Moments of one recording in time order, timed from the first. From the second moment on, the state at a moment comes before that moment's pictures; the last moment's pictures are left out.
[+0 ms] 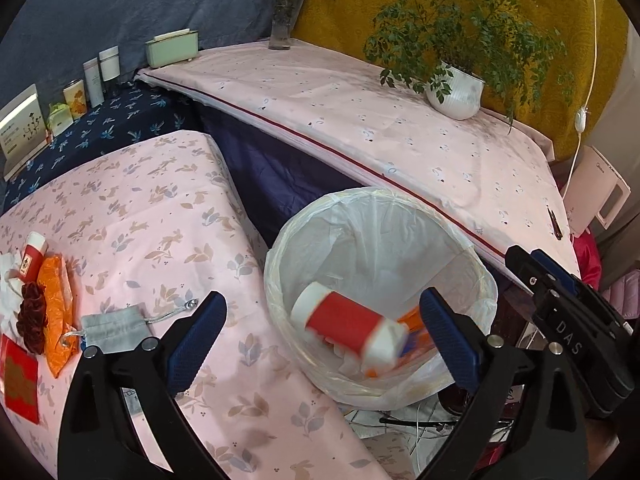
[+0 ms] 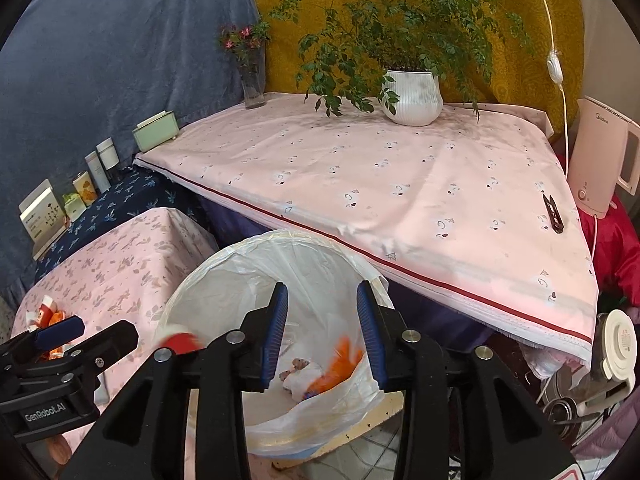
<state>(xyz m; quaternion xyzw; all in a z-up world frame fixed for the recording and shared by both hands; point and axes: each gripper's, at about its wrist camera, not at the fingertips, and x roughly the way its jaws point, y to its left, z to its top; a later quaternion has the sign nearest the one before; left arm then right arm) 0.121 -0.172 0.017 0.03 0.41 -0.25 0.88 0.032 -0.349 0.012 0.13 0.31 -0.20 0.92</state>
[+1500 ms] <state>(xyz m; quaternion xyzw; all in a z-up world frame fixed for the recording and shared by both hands) 0.113 0.039 0.015 -0.02 0.40 -0.07 0.91 0.052 -0.180 0.023 0.06 0.33 -0.08 0.94</state>
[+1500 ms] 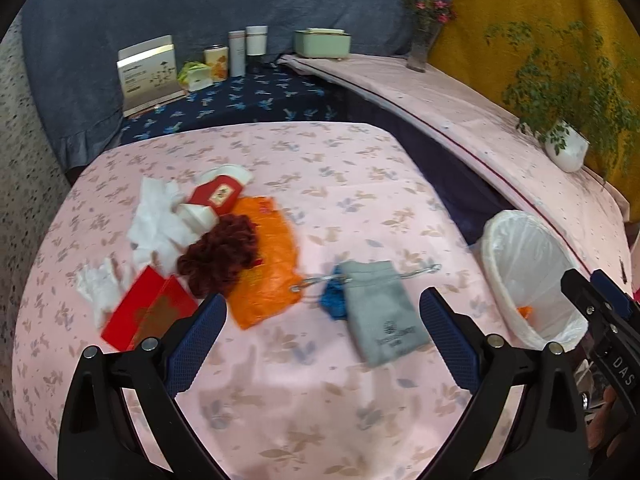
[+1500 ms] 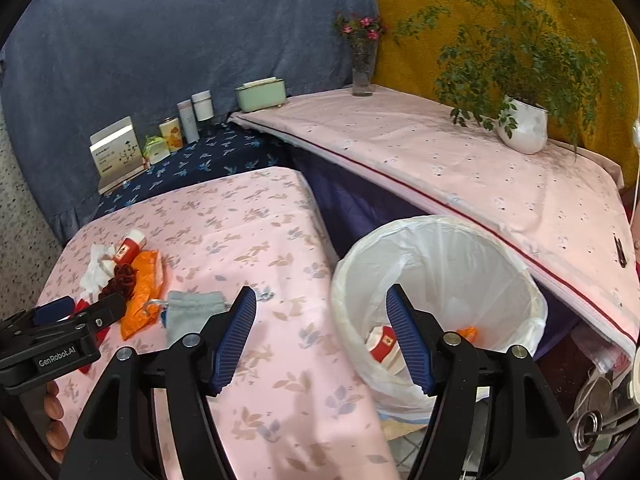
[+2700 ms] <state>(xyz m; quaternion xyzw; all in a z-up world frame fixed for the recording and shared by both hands) 0.109 0.162 -0.043 -0.06 0.45 -0.01 0.89 0.104 -0.060 -0.063 0.04 0.42 -0.02 0.91</state>
